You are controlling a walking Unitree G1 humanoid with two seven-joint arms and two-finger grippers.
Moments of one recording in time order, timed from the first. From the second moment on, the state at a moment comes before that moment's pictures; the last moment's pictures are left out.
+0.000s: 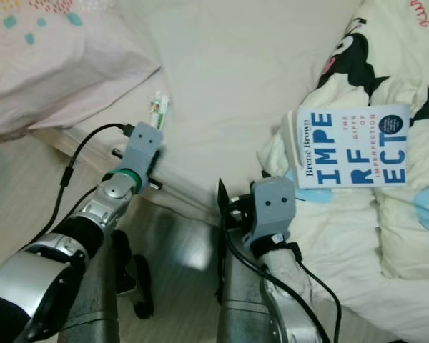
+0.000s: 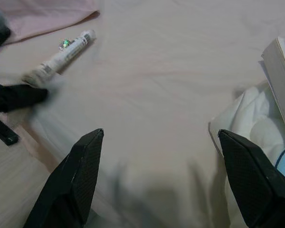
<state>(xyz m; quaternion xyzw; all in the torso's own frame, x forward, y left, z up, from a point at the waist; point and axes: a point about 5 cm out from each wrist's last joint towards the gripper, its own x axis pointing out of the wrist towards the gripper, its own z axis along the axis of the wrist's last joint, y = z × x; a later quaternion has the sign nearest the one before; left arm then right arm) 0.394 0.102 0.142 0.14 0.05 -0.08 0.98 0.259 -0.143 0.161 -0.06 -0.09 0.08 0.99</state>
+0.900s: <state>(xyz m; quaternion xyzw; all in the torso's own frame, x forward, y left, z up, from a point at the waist) 0.360 0.088 0.173 0.14 -0.13 -0.20 0.96 0.289 -0.126 0.166 -0.04 -0.12 0.11 0.99</state>
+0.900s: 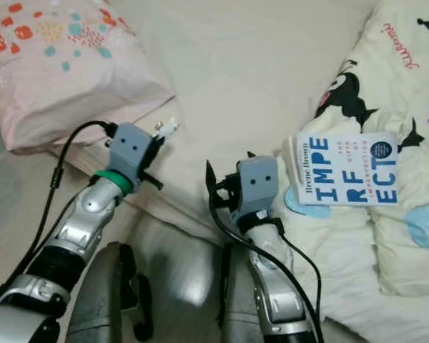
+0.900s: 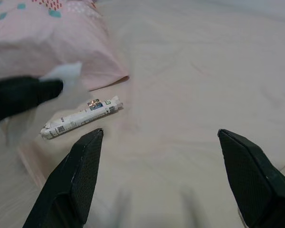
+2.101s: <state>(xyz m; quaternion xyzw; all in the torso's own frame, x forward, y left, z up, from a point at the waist) 0.323 0.136 0.165 0.04 -0.09 -0.07 0.99 0.316 -0.117 0.138 0.05 -0.06 0.17 0.98</state>
